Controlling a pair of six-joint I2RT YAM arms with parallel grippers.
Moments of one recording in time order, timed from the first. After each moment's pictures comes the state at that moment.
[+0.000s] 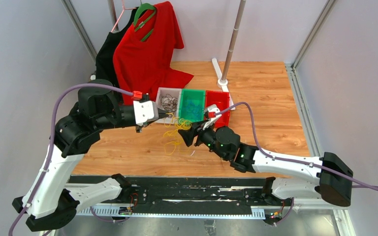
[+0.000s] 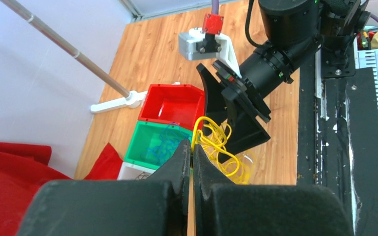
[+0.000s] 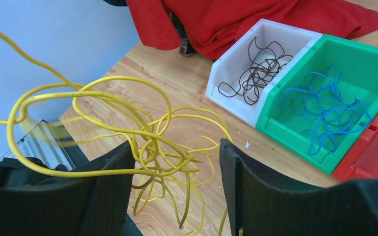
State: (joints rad) left arm -0.67 0.98 1.59 -0.91 0.58 0.60; right arm 1.15 1.18 0.68 0.43 0.35 0.35
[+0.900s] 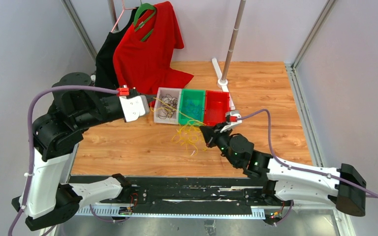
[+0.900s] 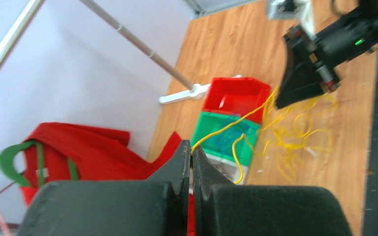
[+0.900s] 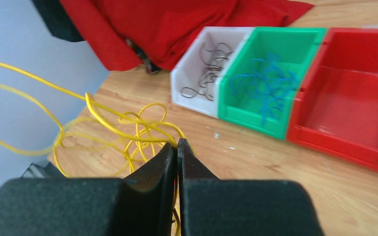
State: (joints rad) left arm -0.67 1.04 1.85 -1.03 0.42 0.72; right arm 1.16 1.00 0.55 0.39 0.55 0.47
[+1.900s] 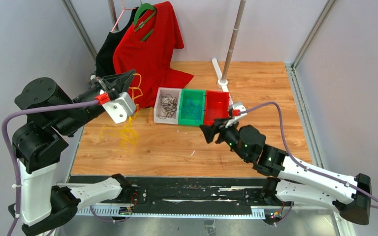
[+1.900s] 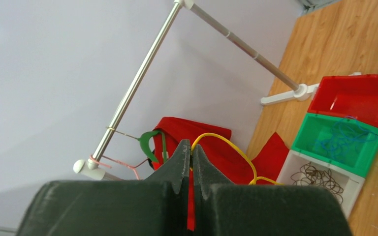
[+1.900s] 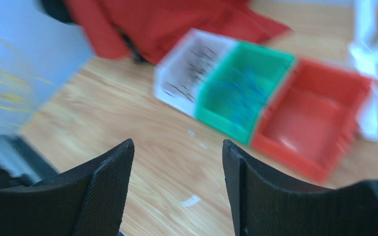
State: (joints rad) left arm -0.67 1.02 1.93 -0.87 0.18 0.98; right arm 1.10 0.84 0.69 0.07 0.44 0.29
